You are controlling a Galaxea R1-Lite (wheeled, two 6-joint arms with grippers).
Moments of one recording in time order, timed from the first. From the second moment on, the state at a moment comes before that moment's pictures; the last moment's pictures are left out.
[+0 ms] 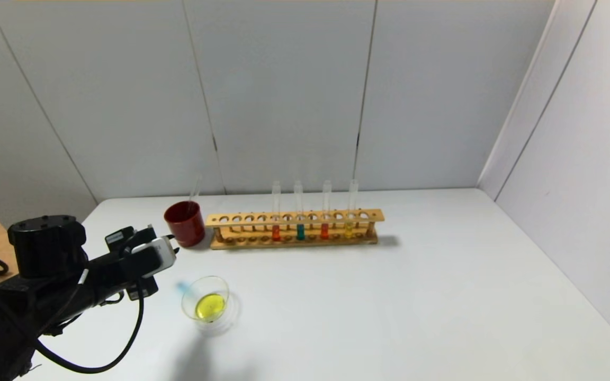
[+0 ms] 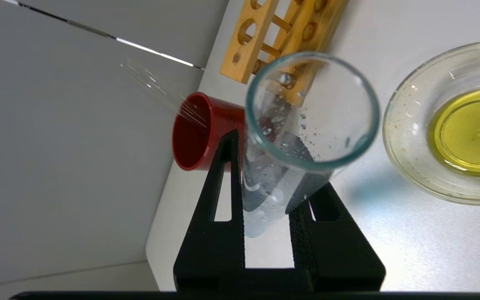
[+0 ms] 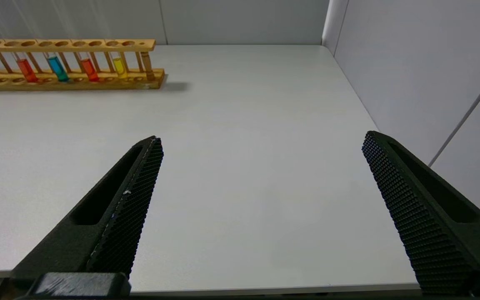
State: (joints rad) left arm -0.05 1.79 -0.33 -1.15 -0.34 1.11; right arm 0.00 0.00 0.00 0.00 0.00 0.00
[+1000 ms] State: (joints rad) left arm -0.07 1.65 -0.50 -0.66 -0.28 1.55; right arm 0.00 0.00 0.00 0.00 0.00 0.00
